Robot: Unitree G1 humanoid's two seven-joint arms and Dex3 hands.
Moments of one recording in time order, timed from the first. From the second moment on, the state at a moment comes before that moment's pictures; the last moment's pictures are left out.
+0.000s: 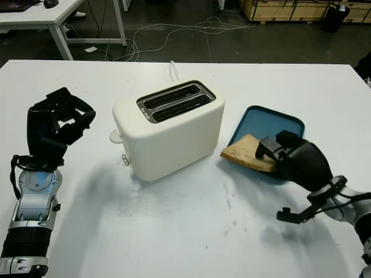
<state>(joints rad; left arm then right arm) -0.26 0.26 0.17 0.19 0.13 -0.39 0.09 -0.50 -0.90 0.53 0.92 -0.98 -0.78 -0.94</state>
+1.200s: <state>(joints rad) -0.26 0.25 0.17 0.19 0.13 -0.38 0.12 -0.89 -0.88 0.22 0.91 -0.62 -0.77 -0.18</state>
